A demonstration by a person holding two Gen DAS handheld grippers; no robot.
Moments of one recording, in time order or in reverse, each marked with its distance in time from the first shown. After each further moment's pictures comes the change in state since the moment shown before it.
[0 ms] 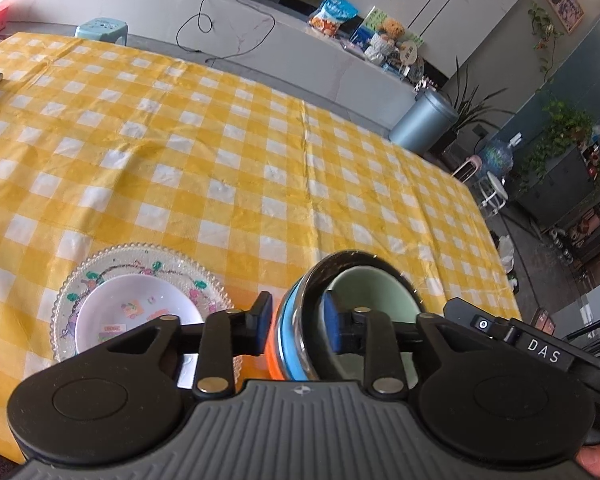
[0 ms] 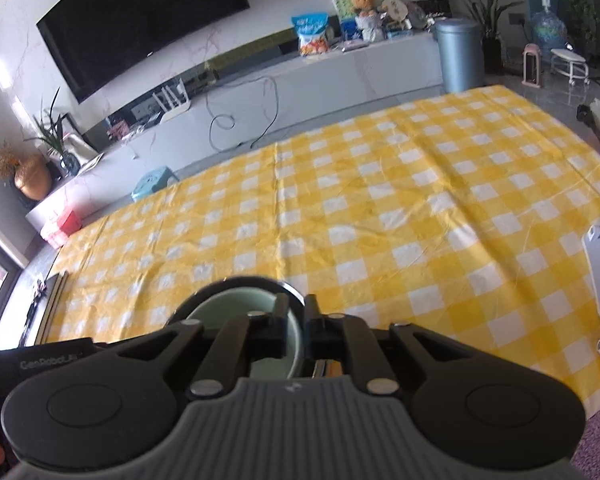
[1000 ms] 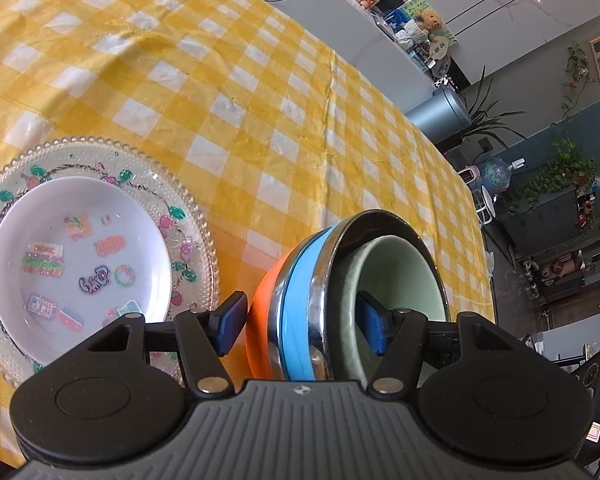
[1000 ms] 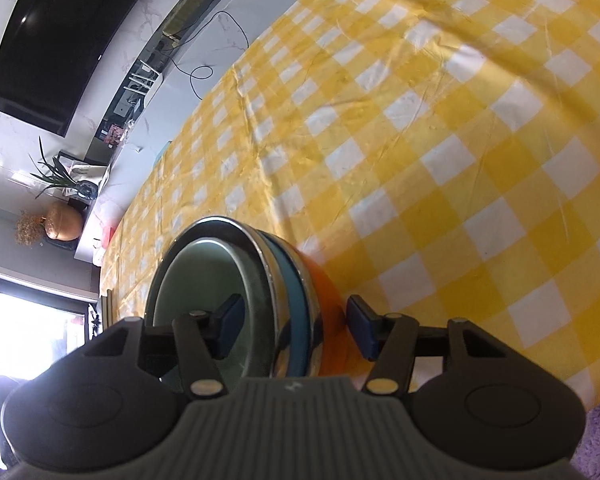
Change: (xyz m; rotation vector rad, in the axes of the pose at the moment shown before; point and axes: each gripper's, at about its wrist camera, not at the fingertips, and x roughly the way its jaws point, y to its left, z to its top) left arm 0.063 0.029 -0.023 -0.238 0.124 -0.082; right arm 0.074 -0.054 -0.027 0.410 0.292 0.188
